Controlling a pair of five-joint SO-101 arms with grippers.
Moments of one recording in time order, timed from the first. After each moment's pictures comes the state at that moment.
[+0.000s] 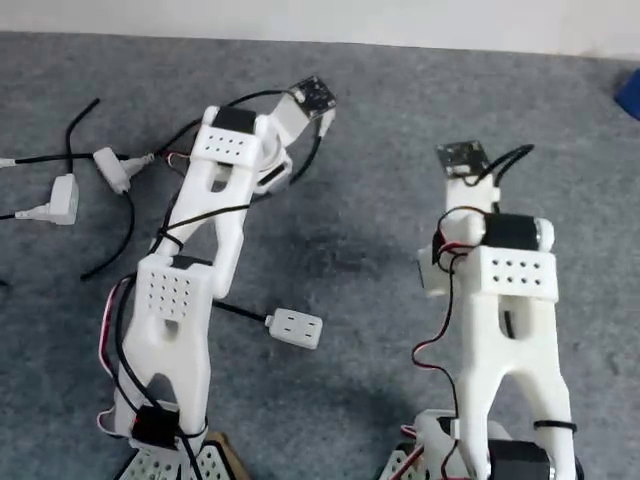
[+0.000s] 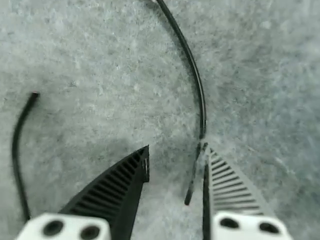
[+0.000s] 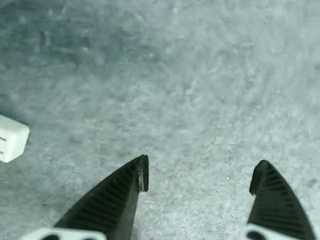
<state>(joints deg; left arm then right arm) 5.3 50.7 -45.8 73.6 -34.4 -1.6 -26.4 28.4 82.1 15.0</state>
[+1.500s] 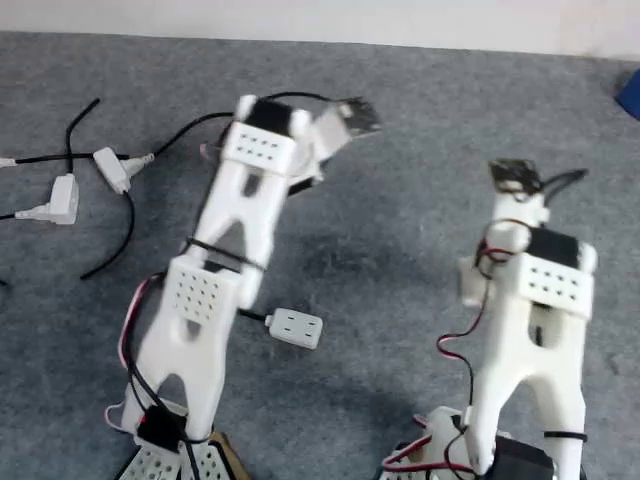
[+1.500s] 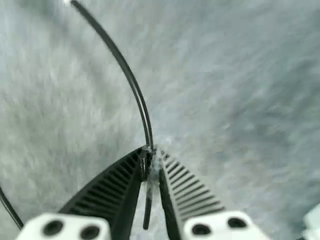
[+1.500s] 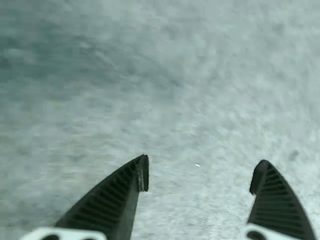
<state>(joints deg) 15.3 53.6 -68.0 99.6 -40.0 14.8 -26.4 35.8 75.3 19.7</state>
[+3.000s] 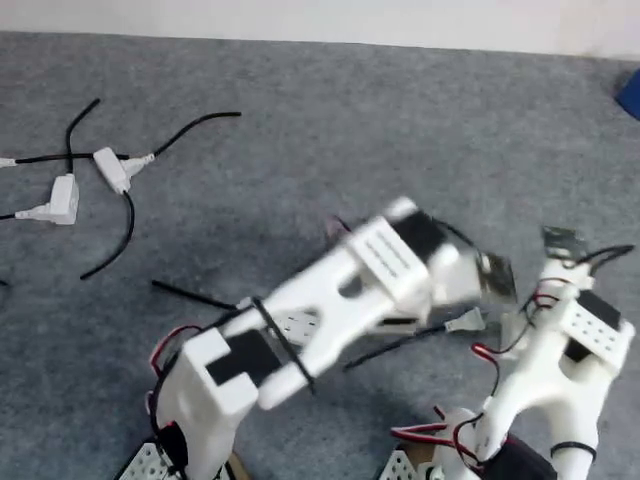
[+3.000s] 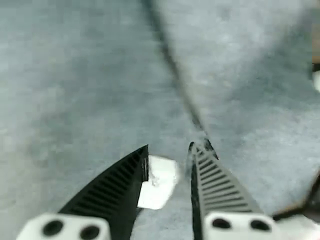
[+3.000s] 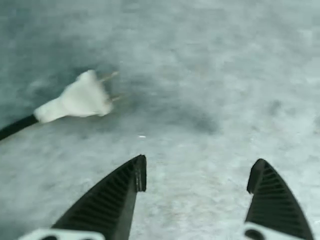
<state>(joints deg) 43.8 23.4 -24.2 100.9 -28.3 31.7 -26.4 52.2 63.2 32.8</state>
